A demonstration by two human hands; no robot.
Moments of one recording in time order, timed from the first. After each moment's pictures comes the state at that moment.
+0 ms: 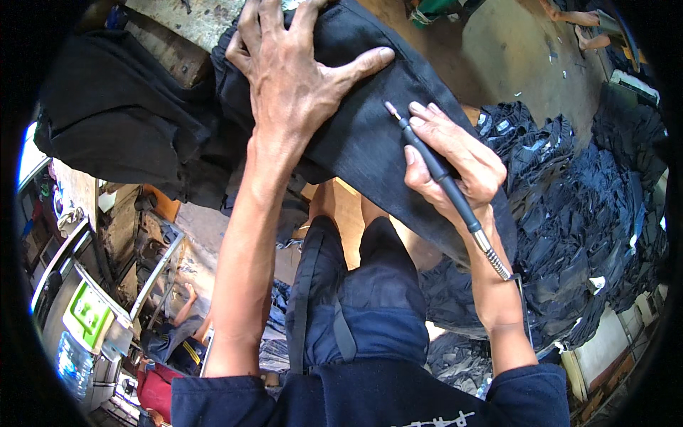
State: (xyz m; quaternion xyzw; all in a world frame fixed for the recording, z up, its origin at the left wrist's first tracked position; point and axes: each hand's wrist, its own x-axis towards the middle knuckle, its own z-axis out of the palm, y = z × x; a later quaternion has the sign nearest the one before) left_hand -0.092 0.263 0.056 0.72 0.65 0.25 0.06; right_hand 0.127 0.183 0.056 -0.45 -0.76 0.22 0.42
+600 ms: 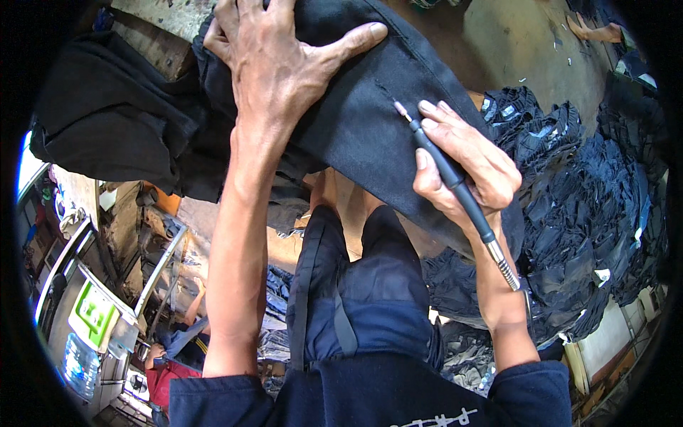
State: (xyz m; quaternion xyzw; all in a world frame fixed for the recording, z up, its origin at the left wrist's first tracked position) left_hand -0.096 0.267 0.040 0.73 0.64 0.25 0.01; right_hand 0.137 0.164 0.060 -0.46 -0.75 0.23 0.41
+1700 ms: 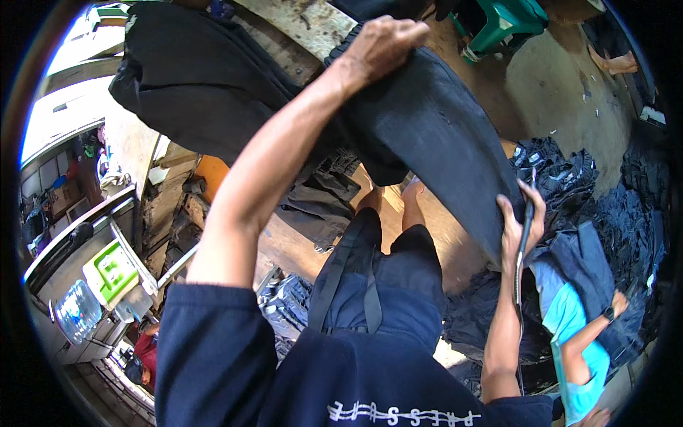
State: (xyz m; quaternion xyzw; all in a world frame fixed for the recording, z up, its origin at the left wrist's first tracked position) left_hand -0.142 0.373 0.075 0.90 0.37 0.22 0.09; right_hand 0.179 0.088 0.090 -0.72 -0.55 0.19 0.36
